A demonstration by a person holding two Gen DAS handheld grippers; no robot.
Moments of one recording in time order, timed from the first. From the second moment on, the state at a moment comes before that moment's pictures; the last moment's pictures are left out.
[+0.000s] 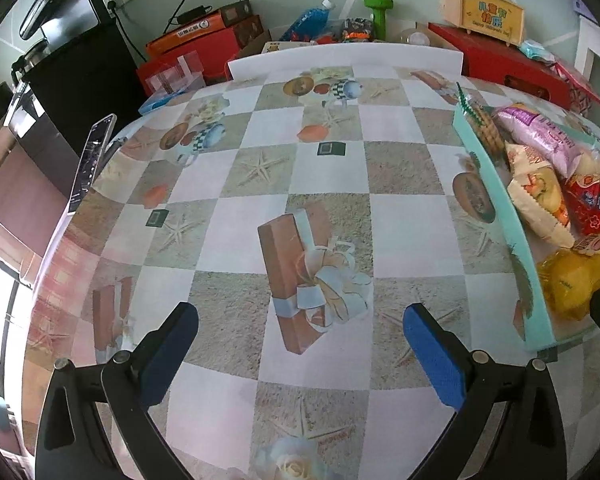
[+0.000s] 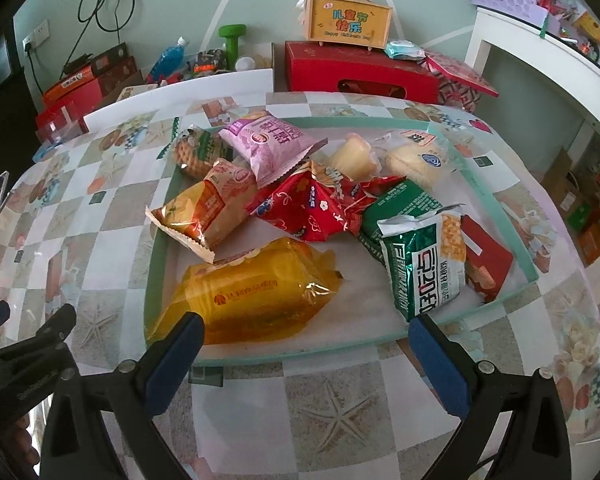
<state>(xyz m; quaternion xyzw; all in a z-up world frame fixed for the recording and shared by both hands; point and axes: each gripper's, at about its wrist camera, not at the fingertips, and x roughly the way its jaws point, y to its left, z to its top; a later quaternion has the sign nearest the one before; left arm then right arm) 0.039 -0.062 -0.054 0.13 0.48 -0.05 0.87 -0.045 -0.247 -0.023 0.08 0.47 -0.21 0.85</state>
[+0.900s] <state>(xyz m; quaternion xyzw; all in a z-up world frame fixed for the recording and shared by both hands) 0.042 -0.063 -0.057 0.12 0.48 -0.05 0.87 -0.040 -0.246 -0.027 0.07 0.48 -0.21 0.85</state>
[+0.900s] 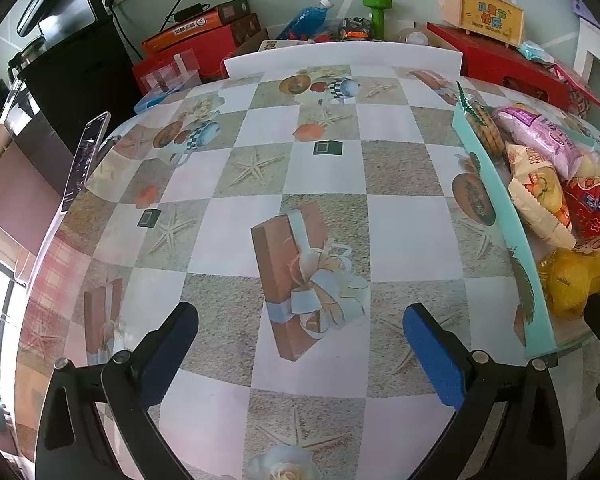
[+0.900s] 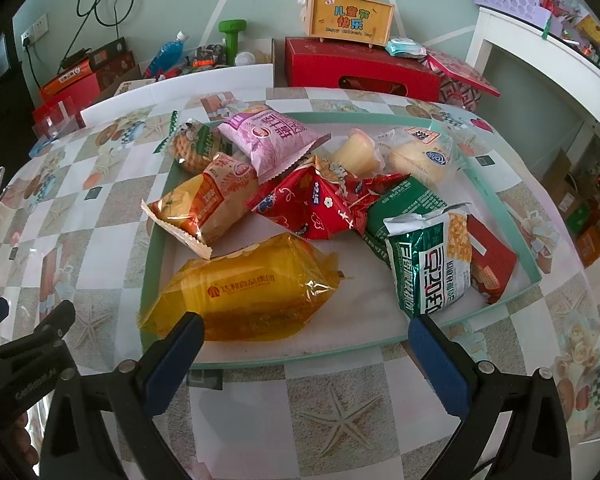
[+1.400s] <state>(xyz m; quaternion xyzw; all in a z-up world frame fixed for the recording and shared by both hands) 0.042 -0.062 -0.058 0.13 0.48 -0.05 0.87 -0.039 -0.243 -0.030 0.07 0.49 -0.21 0.85</state>
